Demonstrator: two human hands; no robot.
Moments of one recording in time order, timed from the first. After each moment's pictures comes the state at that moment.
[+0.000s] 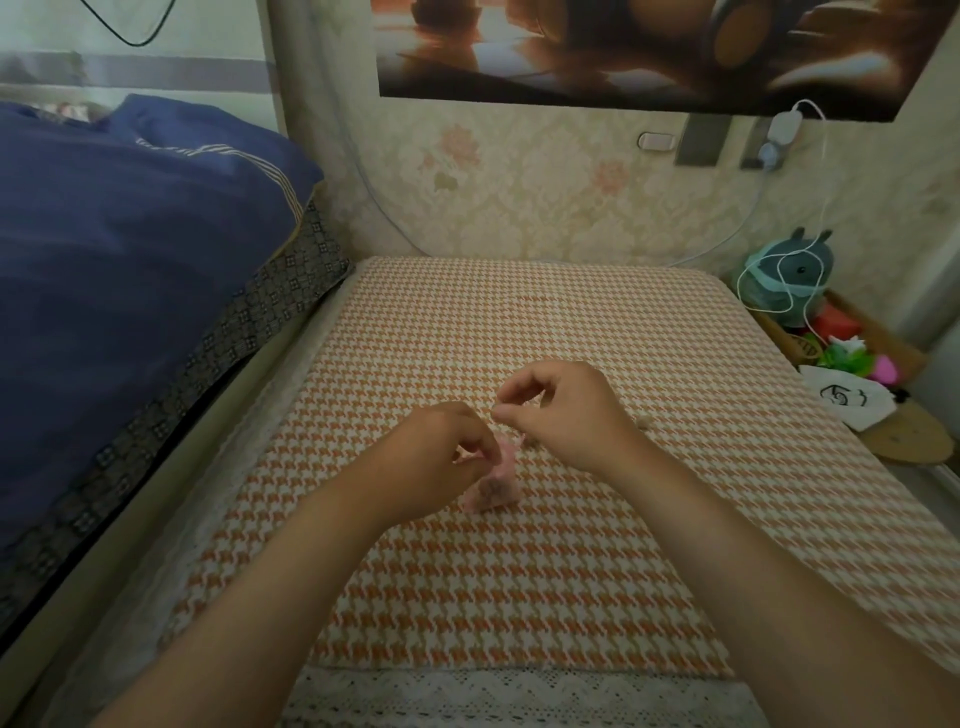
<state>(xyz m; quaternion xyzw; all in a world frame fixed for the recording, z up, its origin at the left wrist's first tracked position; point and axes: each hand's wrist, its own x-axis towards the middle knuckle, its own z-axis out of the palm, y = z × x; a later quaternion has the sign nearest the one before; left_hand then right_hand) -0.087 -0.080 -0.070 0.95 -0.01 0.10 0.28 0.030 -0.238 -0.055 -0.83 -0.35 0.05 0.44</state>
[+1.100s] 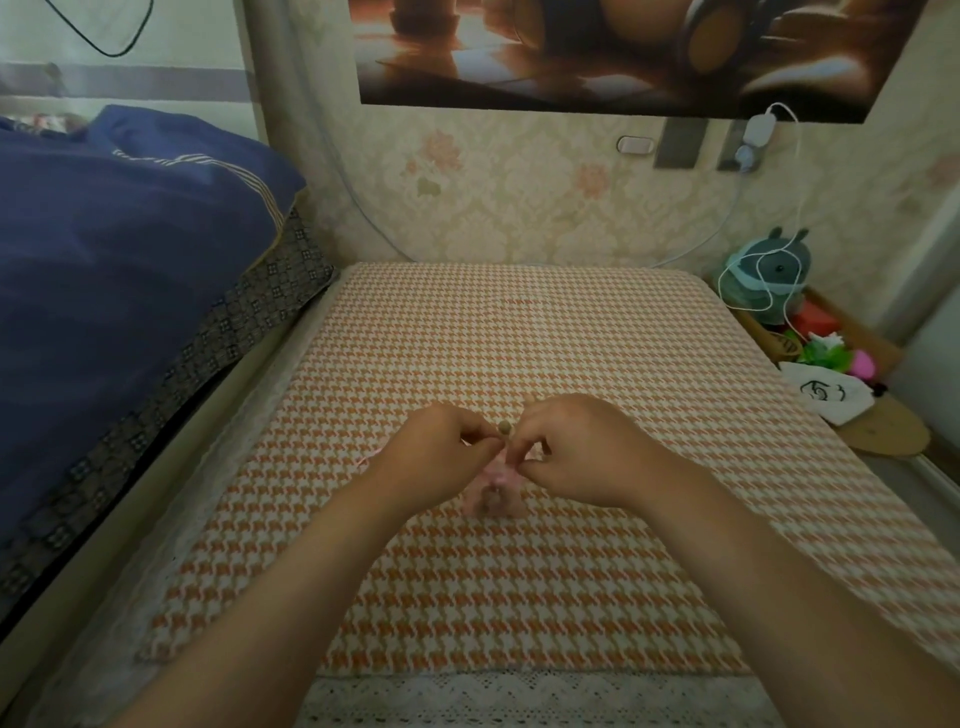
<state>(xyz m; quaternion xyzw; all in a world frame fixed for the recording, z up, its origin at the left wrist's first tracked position) -0.063 -0.107 -0.067 0.92 0.11 0.08 0.38 0.030 -0.277 -0.051 -0.85 -0.51 0.01 0.14</state>
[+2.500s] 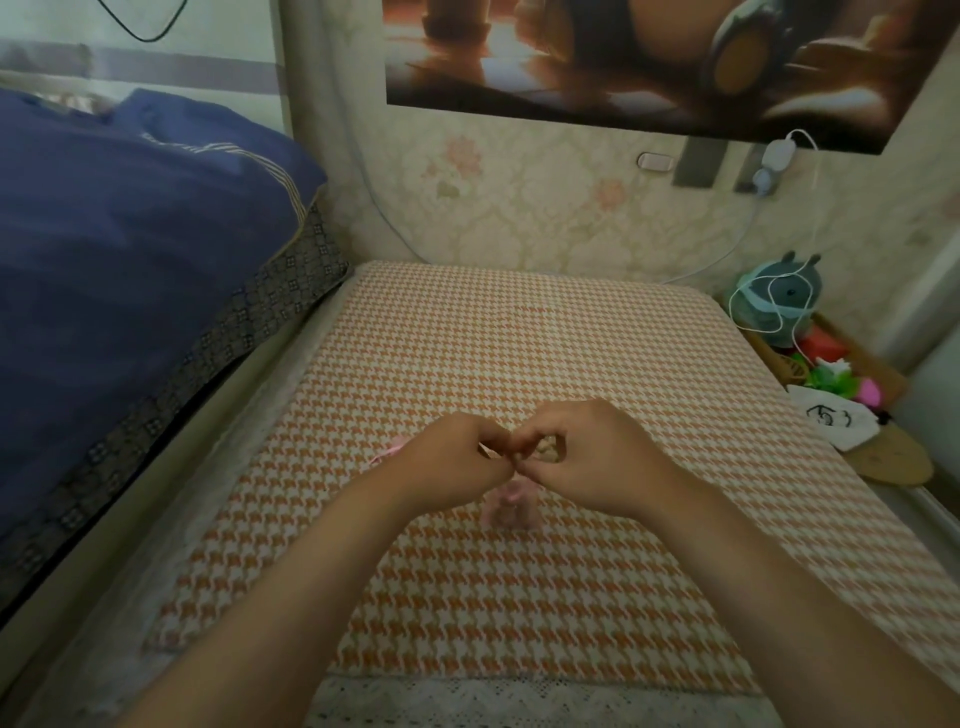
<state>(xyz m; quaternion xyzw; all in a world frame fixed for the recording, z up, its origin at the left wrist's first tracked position) -0.071 -0.102 -0.062 0.91 0.08 0.02 0.41 0.023 -0.269 -0.052 -0.85 -0.47 0.02 0.25</state>
